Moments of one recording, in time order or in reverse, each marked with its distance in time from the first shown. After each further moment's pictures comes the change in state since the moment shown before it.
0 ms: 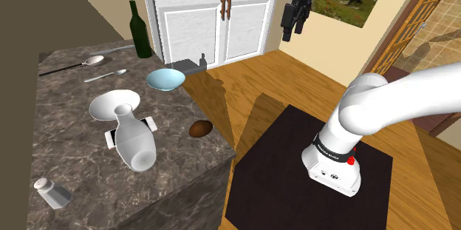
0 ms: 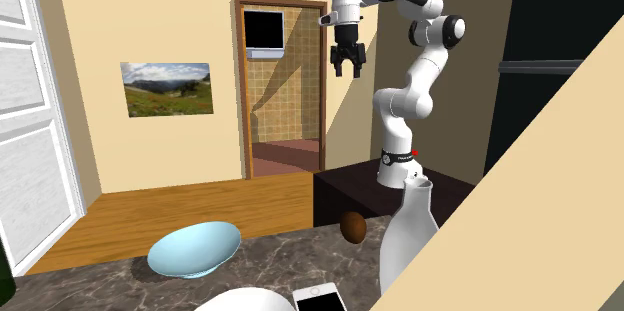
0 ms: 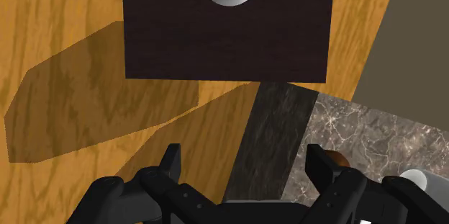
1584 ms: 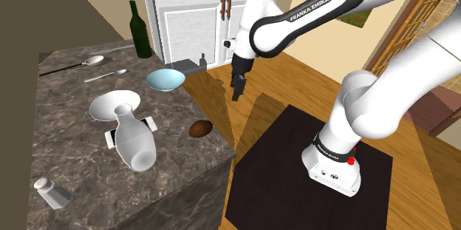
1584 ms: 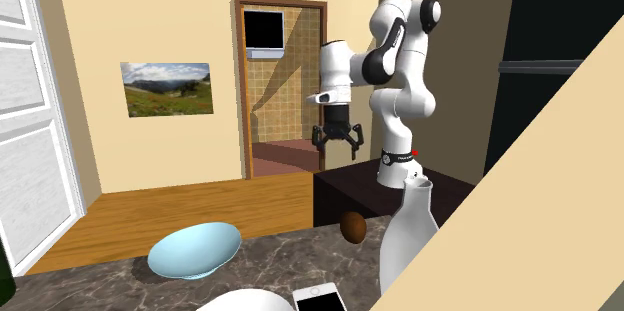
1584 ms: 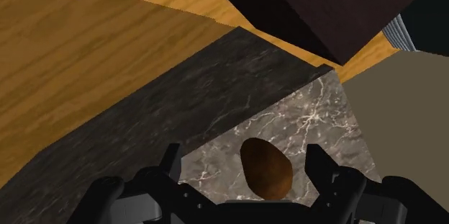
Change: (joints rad) arm 0.327 0.424 -0.114 -0.362 0.158 0.952 -0.608
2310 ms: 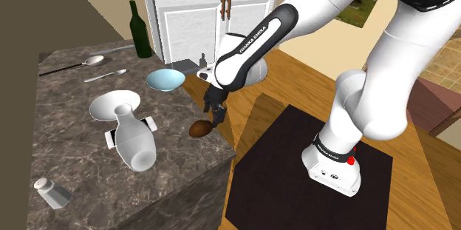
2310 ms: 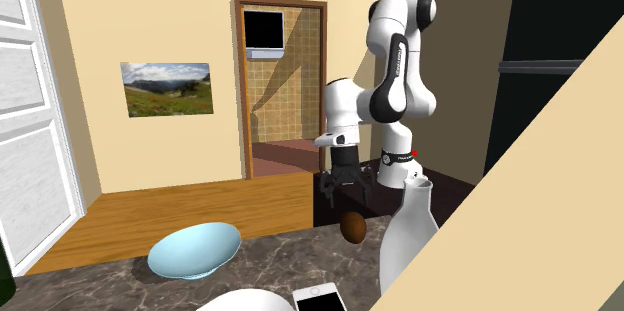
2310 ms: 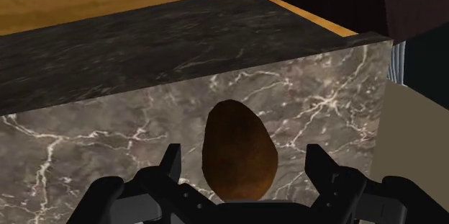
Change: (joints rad) arm 0.241 0.404 -0.023 0.097 0.415 0.344 -0.551
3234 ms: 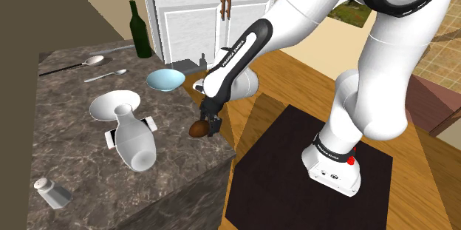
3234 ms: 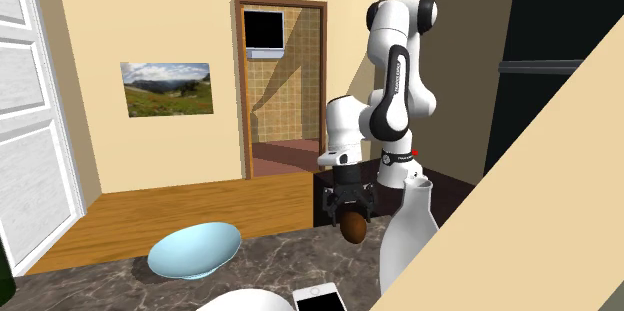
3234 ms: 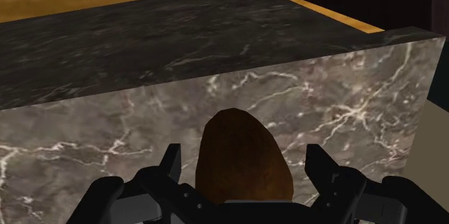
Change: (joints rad) arm 0.007 0.157 0.056 0.058 0.204 0.088 -0.178
